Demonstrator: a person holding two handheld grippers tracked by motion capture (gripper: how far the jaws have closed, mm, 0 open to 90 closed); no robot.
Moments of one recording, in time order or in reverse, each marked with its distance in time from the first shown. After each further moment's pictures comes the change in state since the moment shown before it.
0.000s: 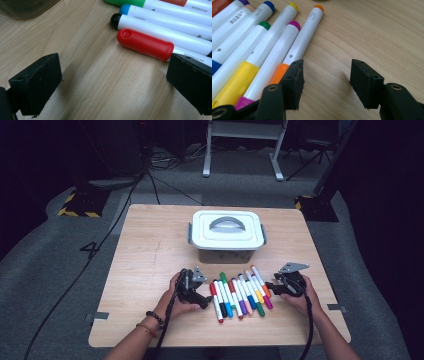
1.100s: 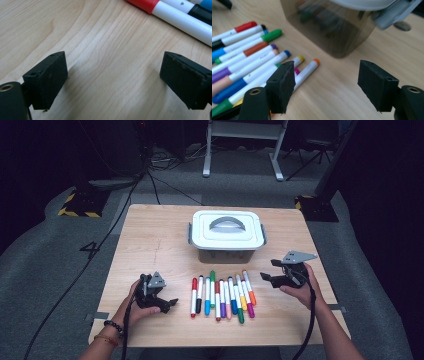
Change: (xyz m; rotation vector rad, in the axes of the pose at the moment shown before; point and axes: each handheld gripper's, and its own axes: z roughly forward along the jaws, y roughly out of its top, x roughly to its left) left arm 0.044 -0.081 -0.072 -0.026 0.033 -0.041; right arm 0.009 0.051 -0.043 -0.187 0.102 -0.075
